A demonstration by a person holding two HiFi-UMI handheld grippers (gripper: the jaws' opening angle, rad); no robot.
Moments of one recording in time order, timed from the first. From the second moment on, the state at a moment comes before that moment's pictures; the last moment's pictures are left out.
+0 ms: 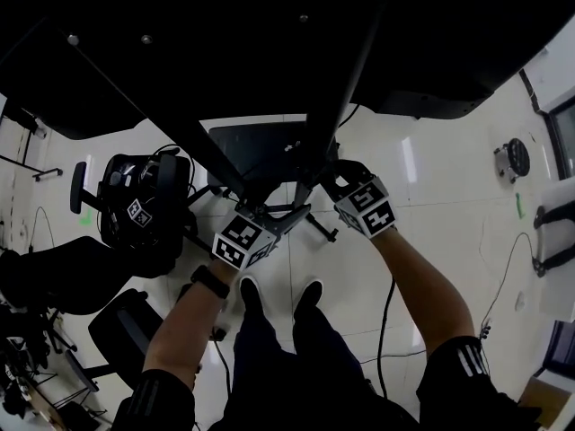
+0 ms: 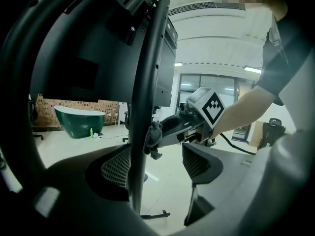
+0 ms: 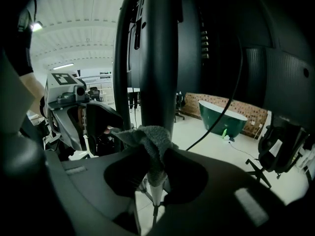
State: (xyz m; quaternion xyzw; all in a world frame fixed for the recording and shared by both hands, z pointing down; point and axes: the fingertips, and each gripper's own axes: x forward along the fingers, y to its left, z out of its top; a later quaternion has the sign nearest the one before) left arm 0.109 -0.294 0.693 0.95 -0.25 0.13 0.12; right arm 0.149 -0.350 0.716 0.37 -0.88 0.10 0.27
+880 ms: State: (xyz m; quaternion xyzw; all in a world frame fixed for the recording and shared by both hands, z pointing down) left arm 0.097 -0.307 0.869 0.93 -0.25 0.16 0.20; right arm 0.149 -0.349 0.918 0.39 -0.85 0.18 0.30
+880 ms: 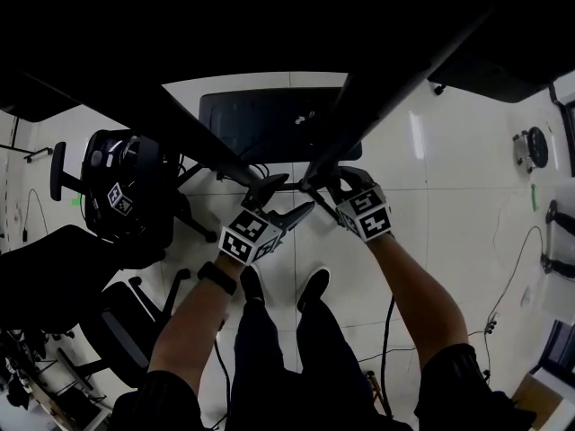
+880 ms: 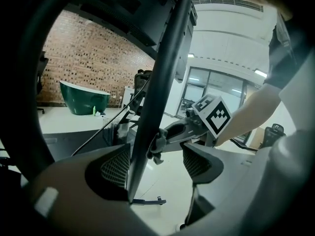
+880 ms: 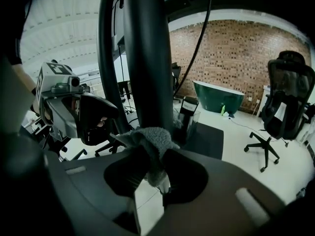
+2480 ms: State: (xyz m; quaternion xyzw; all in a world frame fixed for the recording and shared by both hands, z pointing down) left arm 0.051 -0.175 0.655 0.93 -0.34 0.08 0.11; right arm 0.142 -0.213 0.672 0.41 -0.90 0.12 0.11
